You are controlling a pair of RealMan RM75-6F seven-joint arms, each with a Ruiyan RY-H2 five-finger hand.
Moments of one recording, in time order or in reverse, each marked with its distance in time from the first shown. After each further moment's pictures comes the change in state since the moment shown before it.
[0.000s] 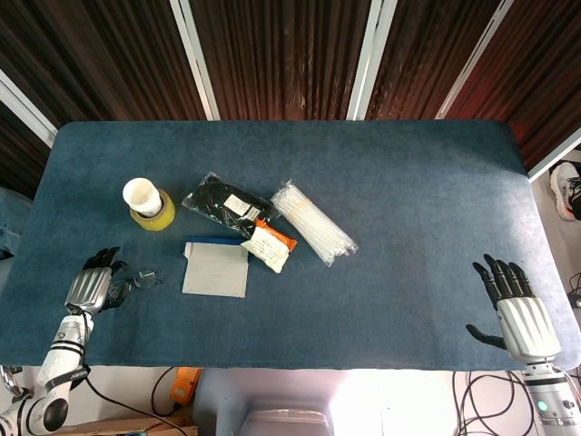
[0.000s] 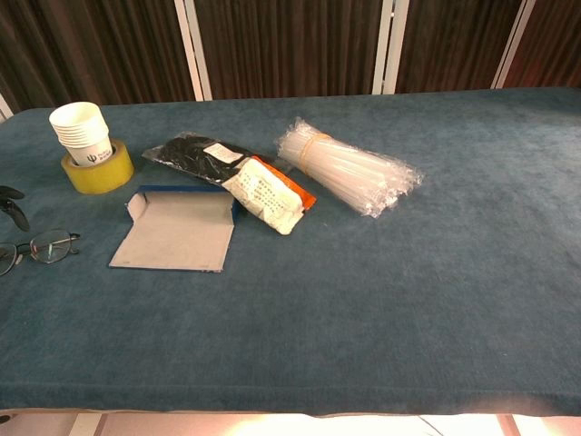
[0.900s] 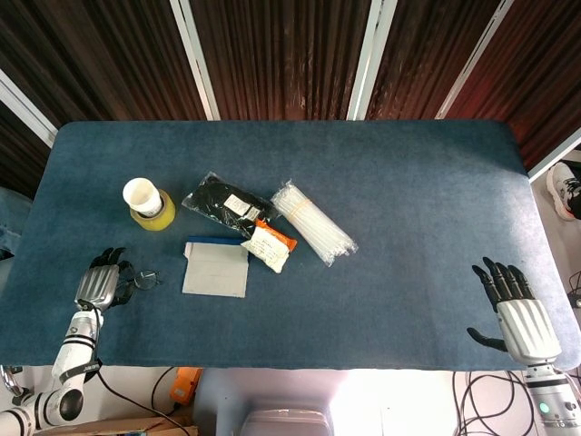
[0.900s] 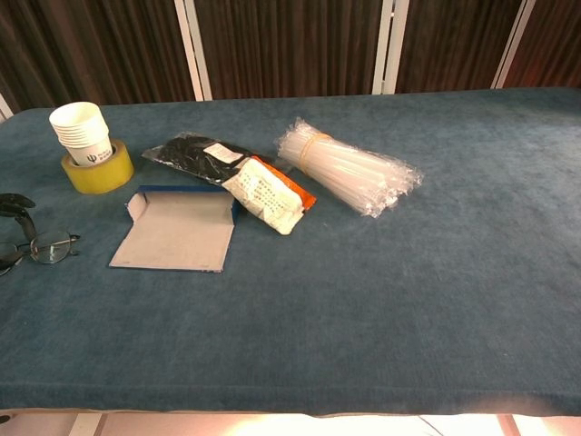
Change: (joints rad) left arm -0.029 -0.072 -0.025 0.055 -0.093 -0.025 0.099; right arm -0.004 0.019 -0.010 -0.007 -0.003 -0.007 0.011
